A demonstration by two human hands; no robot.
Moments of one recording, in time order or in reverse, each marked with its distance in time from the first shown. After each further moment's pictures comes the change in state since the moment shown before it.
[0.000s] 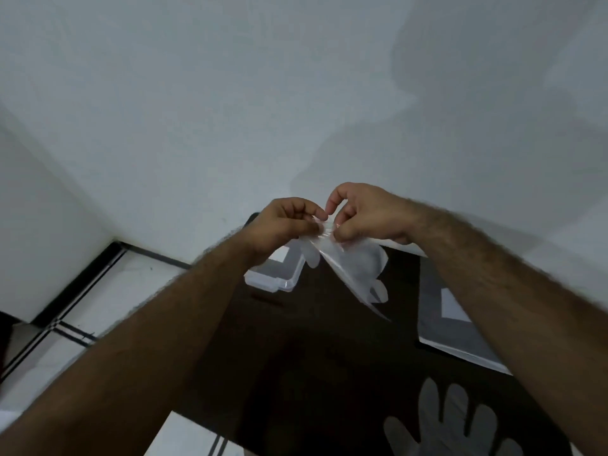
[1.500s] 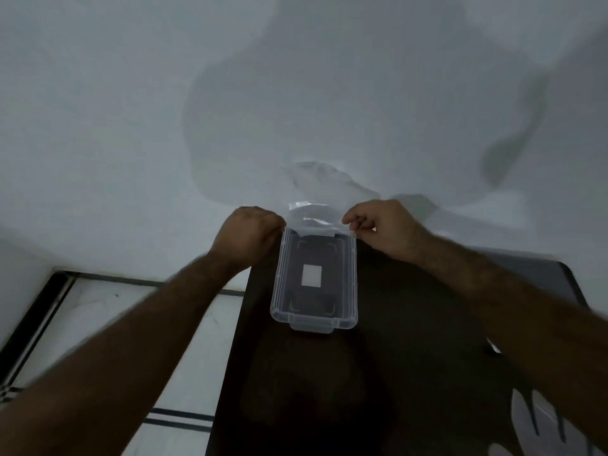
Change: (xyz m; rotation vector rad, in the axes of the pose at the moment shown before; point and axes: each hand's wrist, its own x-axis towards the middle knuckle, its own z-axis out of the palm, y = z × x) left_hand 0.110 -0.108 -0.237 1.165 -0.003 0.526; right_hand 0.194 0.049 0.059 -0.397 0.405 -0.135
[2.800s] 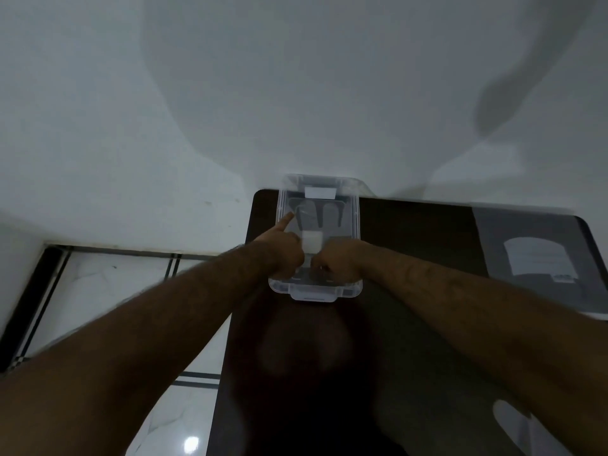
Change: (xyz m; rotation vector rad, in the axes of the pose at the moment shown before) left_hand -0.014 0.023 0.132 0.502 -0.961 0.348; right_hand 0.000 0.008 0.148 -0.465 -0.859 0.051
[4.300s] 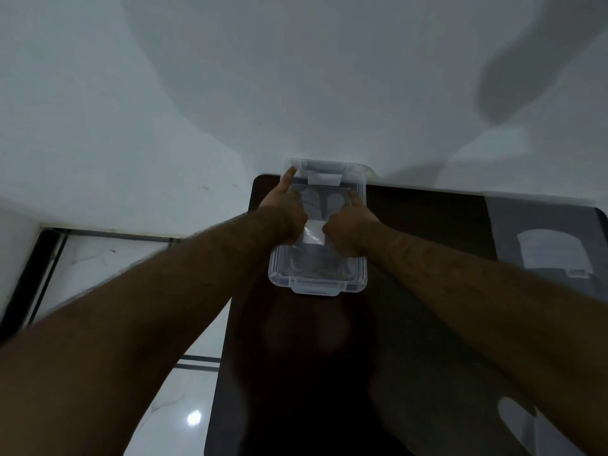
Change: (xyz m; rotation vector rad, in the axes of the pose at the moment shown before) left_hand 0.012 -0.026 -0.043 0.104 0.022 -0.190; right_hand 0.031 0.022 -0.008 -0.408 0.080 0.212
